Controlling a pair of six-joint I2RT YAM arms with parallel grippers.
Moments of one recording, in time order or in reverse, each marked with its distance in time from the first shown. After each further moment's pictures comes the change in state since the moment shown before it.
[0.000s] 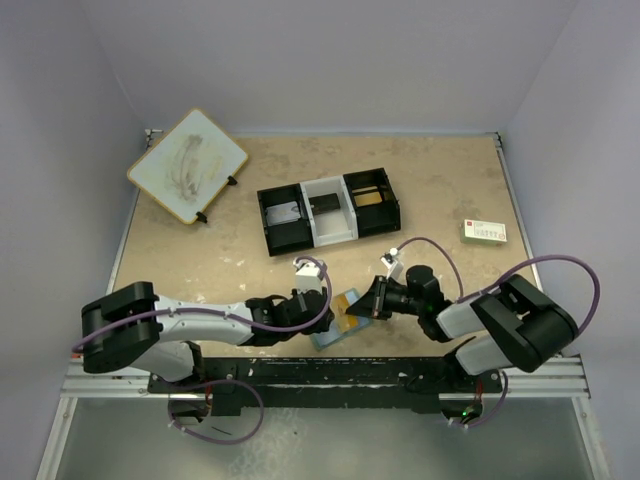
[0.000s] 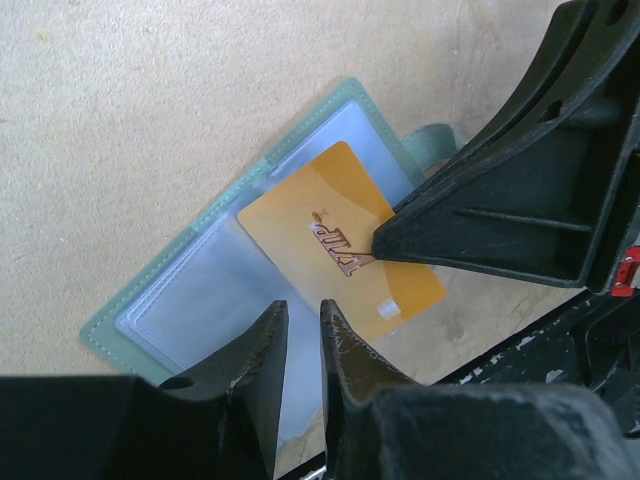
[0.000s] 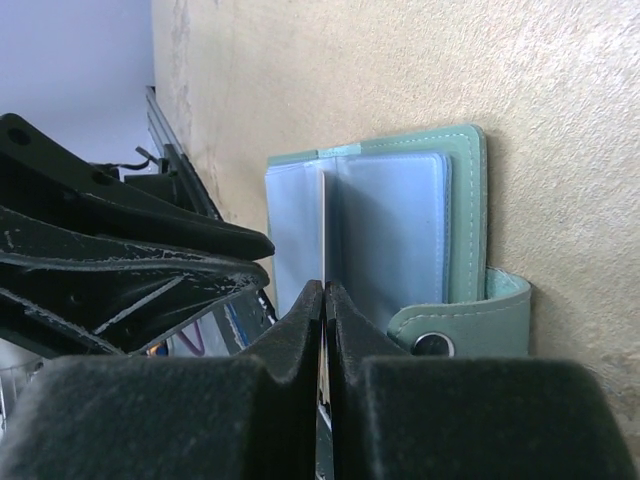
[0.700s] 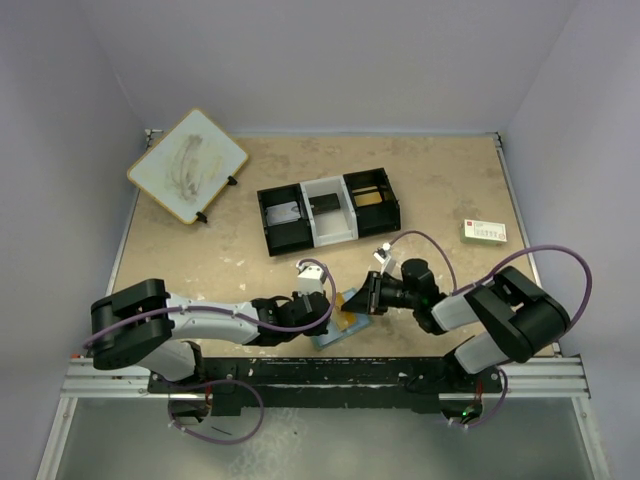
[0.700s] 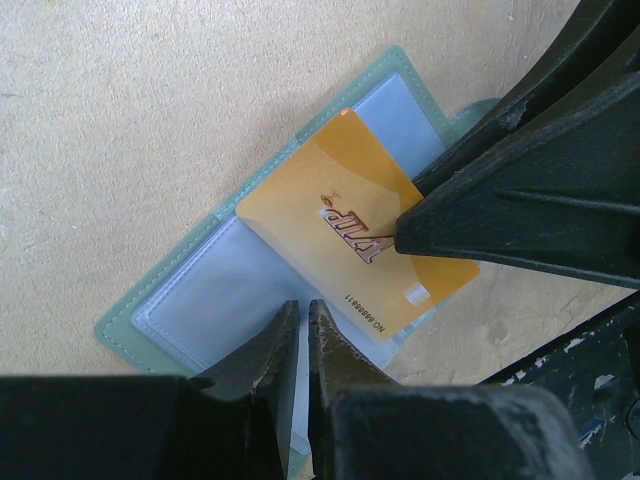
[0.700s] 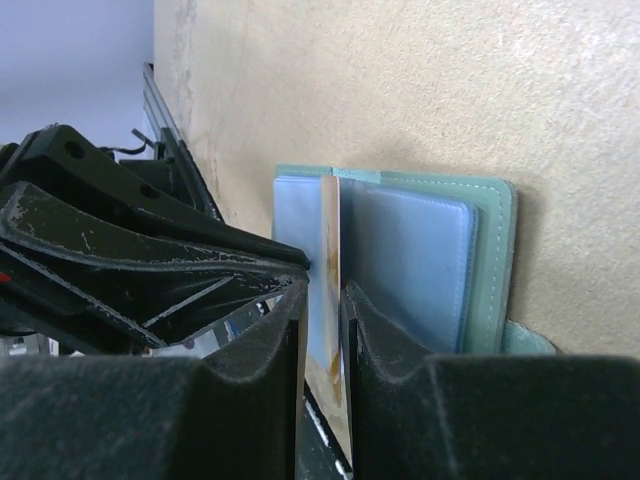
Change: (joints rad) left arm 0.000 0.064 0.008 -0.033 0.007 0.005; right arm 0.000 0.071 0.062 0.004 -0.040 -0.057
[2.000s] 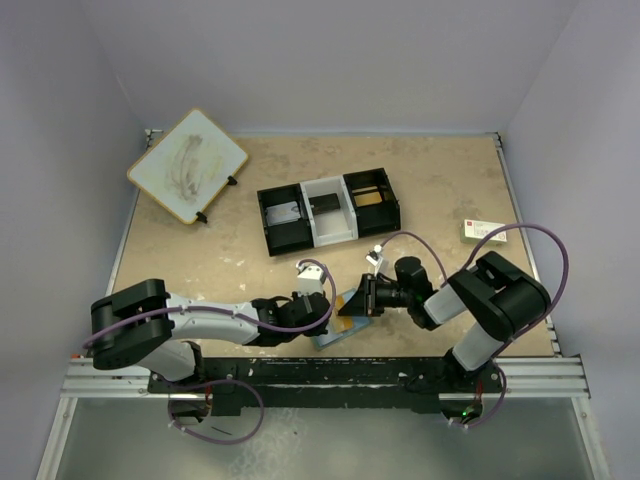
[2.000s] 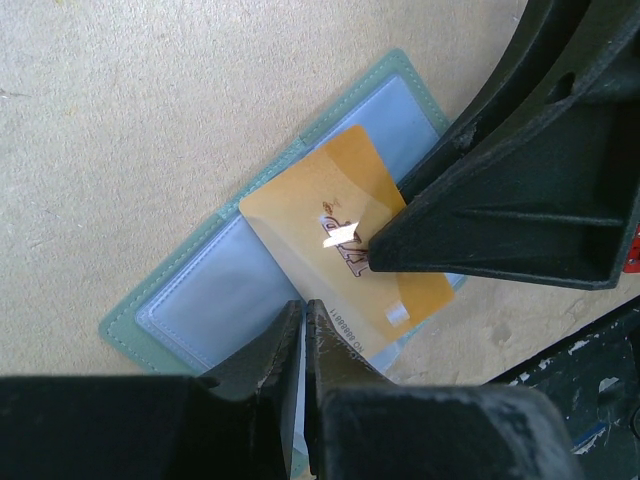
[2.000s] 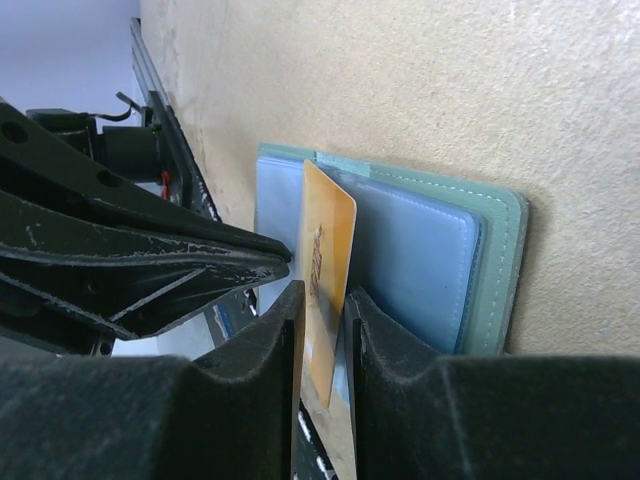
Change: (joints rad) left arm 0.000 0.000 0.000 -0.006 -0.012 -0.002; right arm 0.001 0.141 0.045 0.046 -0.091 -0.053
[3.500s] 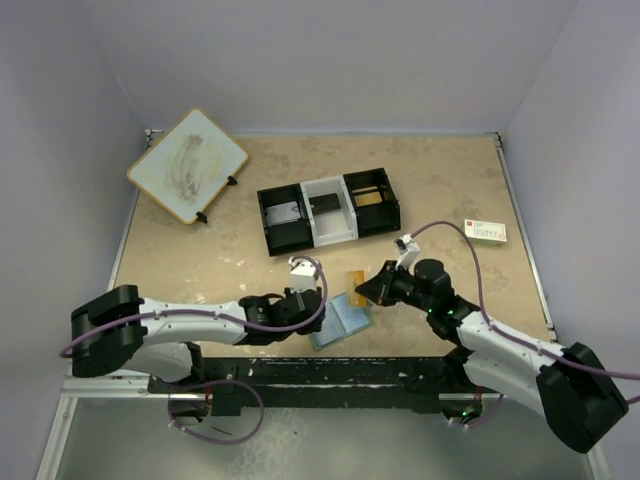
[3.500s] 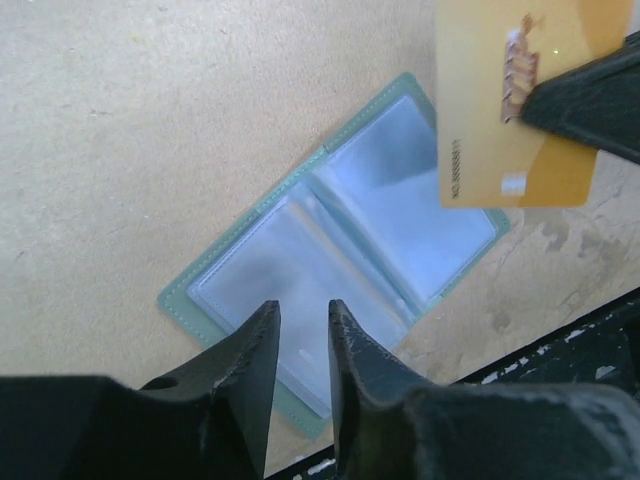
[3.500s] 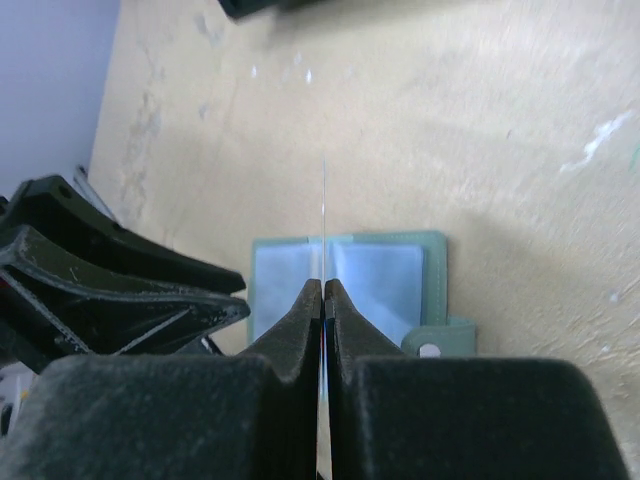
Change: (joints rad) left arm -0.001 -0.099 0.017 -0.119 -0.031 0.024; right arm 0.035 -0.665 -0.002 -0.567 0.420 -0.094
